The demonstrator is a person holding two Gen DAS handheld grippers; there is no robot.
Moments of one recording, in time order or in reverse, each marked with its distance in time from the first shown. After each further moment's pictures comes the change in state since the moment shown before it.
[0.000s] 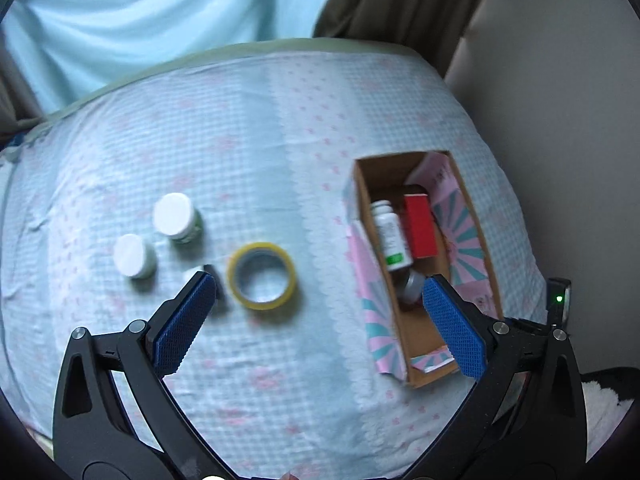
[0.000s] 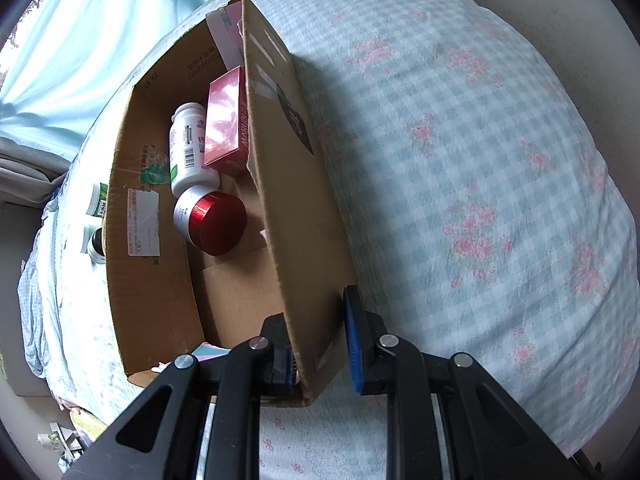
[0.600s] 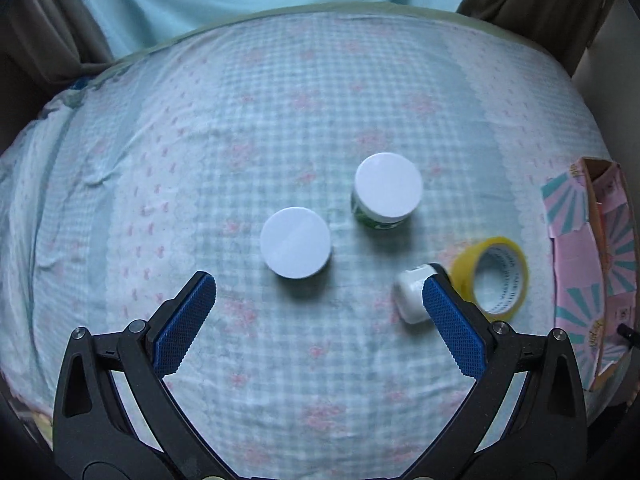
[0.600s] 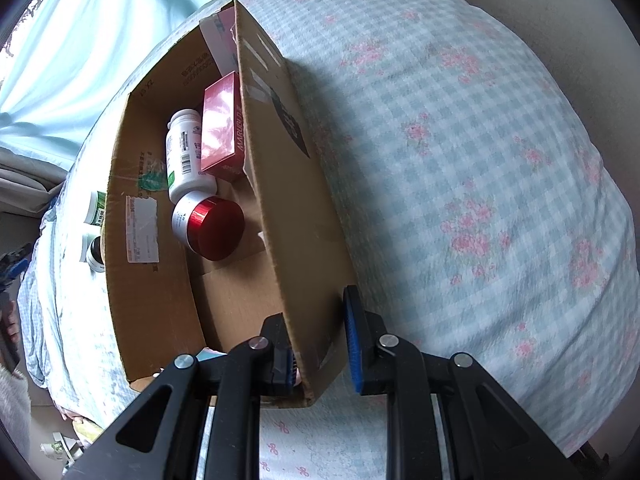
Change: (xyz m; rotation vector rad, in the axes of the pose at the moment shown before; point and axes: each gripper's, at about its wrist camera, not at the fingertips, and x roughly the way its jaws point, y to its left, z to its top) left arm 0.099 0.233 -0.026 -0.124 0.066 0.236; right arm -0.005 -0.005 -0.003 0.026 -0.014 -0.009
